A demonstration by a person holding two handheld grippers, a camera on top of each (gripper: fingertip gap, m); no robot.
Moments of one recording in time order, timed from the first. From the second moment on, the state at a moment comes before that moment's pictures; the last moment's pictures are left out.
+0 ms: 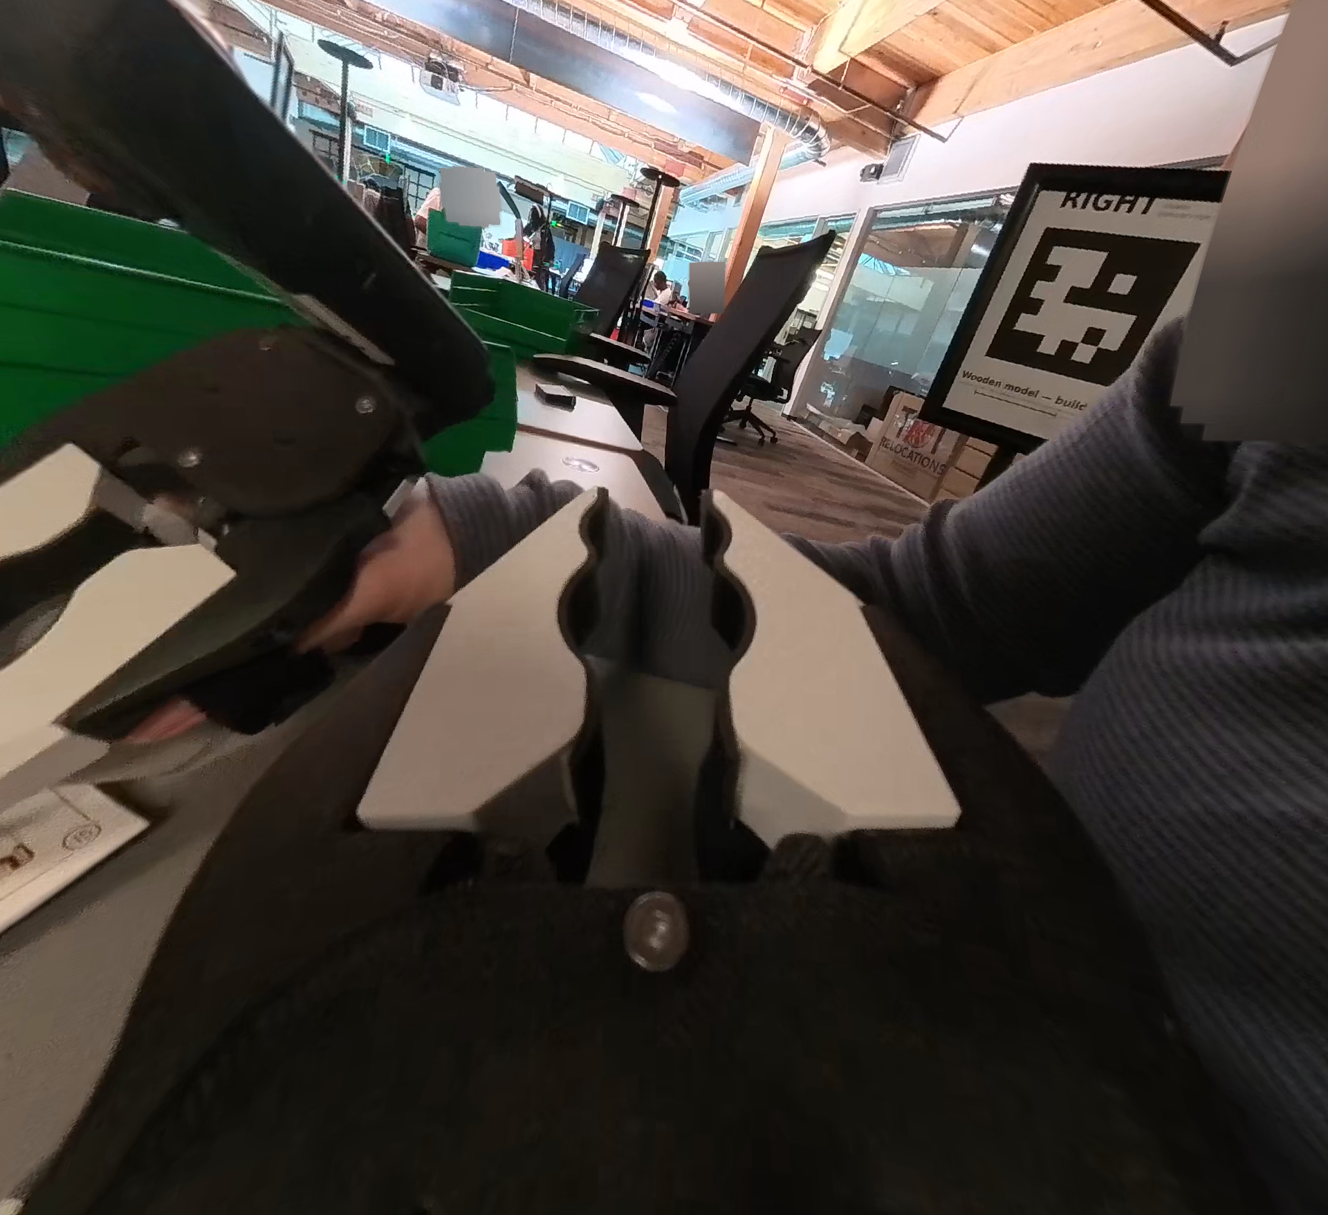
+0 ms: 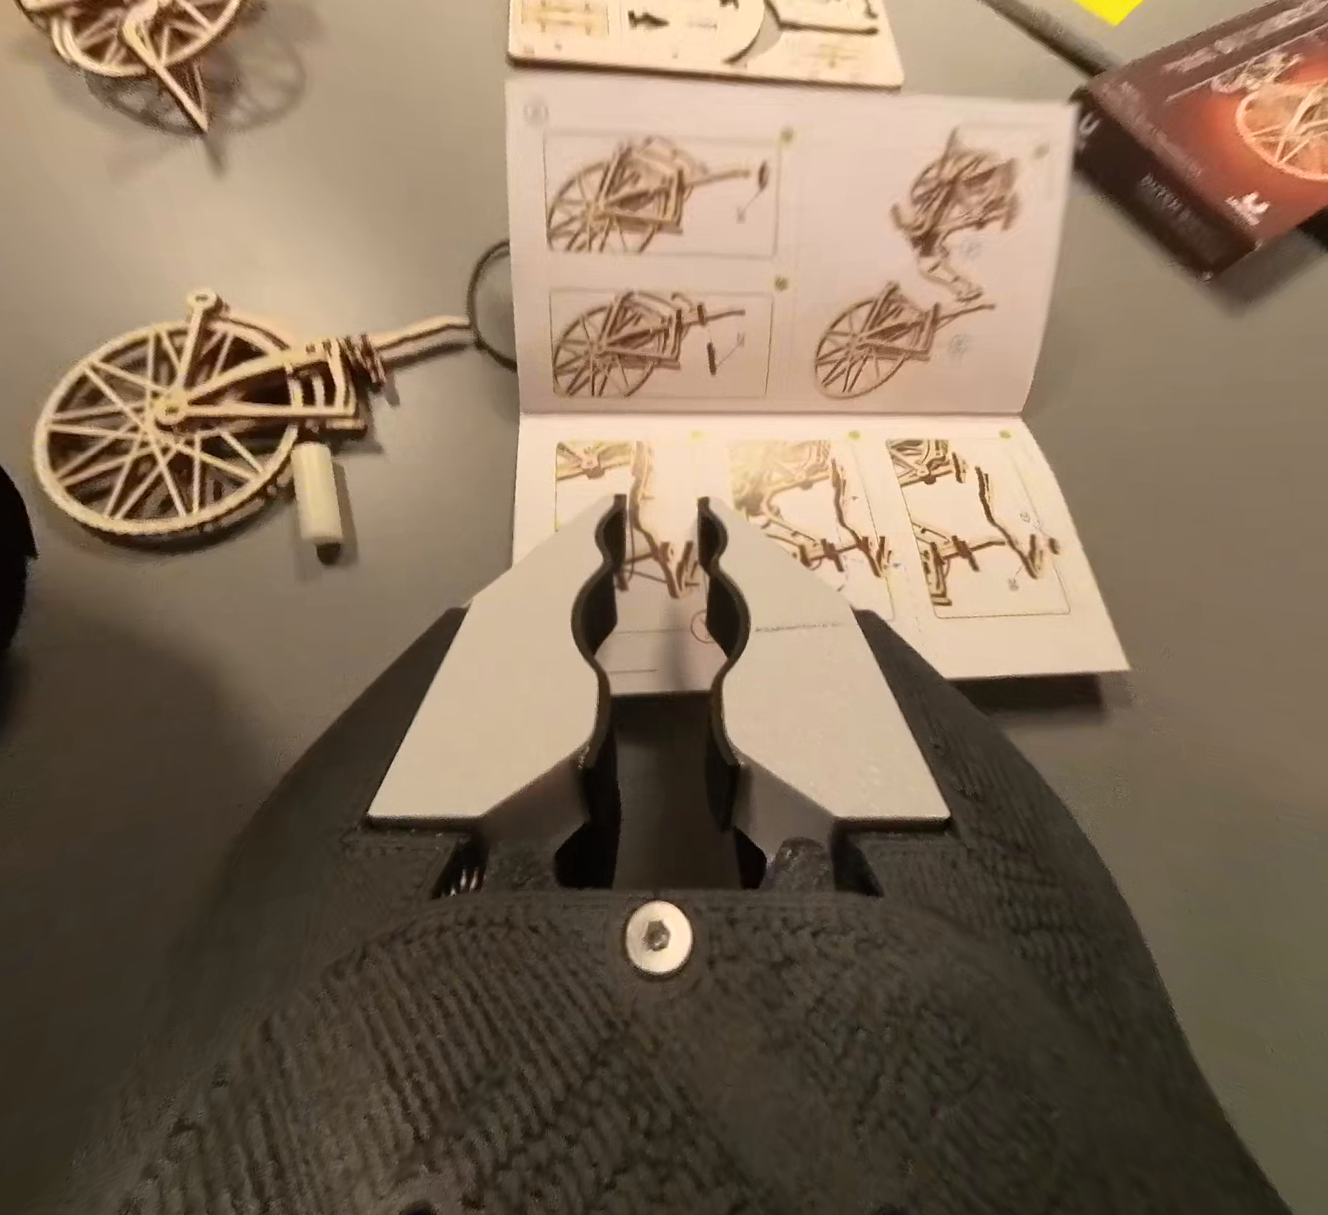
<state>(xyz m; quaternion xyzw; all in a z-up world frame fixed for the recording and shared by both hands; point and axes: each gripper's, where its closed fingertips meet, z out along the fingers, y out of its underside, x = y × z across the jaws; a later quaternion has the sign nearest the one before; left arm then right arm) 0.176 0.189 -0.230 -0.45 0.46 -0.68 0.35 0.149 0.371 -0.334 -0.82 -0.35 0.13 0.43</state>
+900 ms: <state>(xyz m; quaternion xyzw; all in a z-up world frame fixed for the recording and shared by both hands) 0.175 0.188 -0.232 -0.46 0.46 -0.68 0.34 0.173 0.346 -0.342 -0.82 -0.39 0.18 0.39</state>
